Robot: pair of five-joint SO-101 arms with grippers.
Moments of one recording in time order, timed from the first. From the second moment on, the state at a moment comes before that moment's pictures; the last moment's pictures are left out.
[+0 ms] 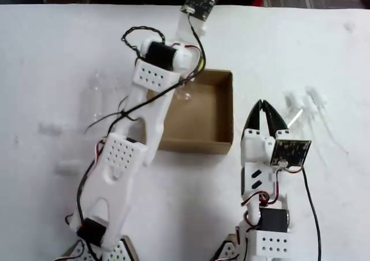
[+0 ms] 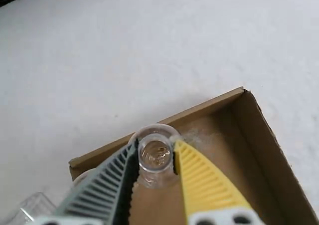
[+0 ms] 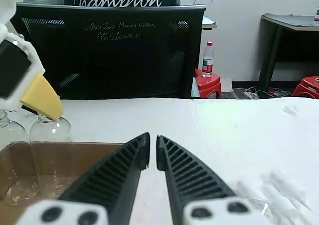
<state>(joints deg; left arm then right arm) 18.1 62.0 -92.7 94.3 1.5 0.7 -99.6 96.5 14.5 2.5</state>
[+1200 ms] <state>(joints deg) 17.6 50.8 -92.9 96.0 1.3 0.7 -99.6 96.5 14.5 2.5</state>
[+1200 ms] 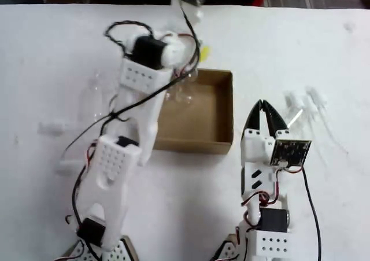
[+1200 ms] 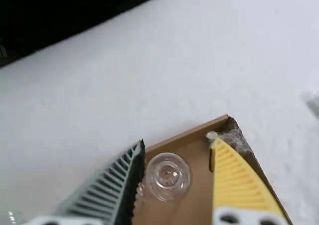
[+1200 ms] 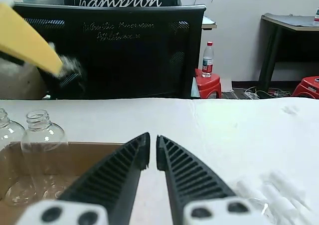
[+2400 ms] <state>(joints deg) -23.3 26.0 -43.5 101.7 -26.9 -1.3 -99.6 96.5 14.5 2.5</state>
